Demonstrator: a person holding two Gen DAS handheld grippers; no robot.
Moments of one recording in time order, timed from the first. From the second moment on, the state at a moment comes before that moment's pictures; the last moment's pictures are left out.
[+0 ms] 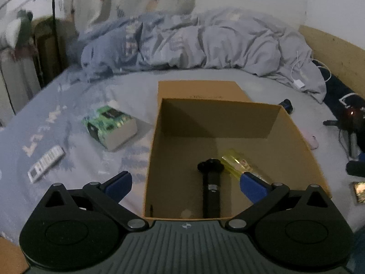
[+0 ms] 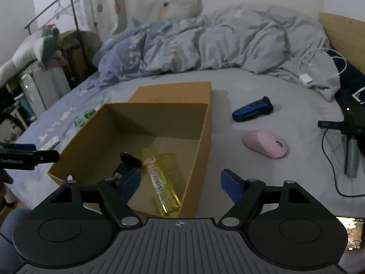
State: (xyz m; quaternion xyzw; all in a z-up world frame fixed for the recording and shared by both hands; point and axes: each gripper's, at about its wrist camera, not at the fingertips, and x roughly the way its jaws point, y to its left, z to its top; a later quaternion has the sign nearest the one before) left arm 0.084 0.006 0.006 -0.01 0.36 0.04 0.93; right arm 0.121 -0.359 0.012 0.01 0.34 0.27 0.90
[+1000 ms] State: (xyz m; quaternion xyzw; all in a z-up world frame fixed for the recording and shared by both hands) left arm 0.081 0.023 0.039 -0.02 0.30 0.04 0.95; right arm 0.142 -0.363 0.031 0.06 0.34 0.24 0.91
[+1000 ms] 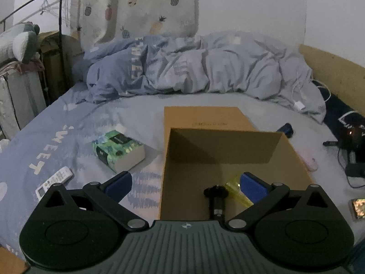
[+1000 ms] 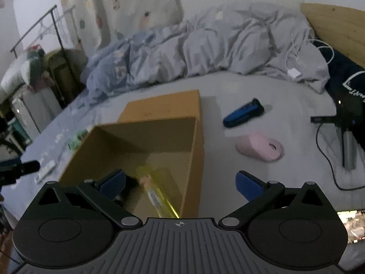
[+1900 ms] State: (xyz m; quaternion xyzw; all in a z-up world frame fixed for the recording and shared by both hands) left arm 0.133 0.042 0.141 -0.06 0.21 -0.01 0.98; right arm 0.211 -0.340 0.188 0.10 0.21 0.30 0.93
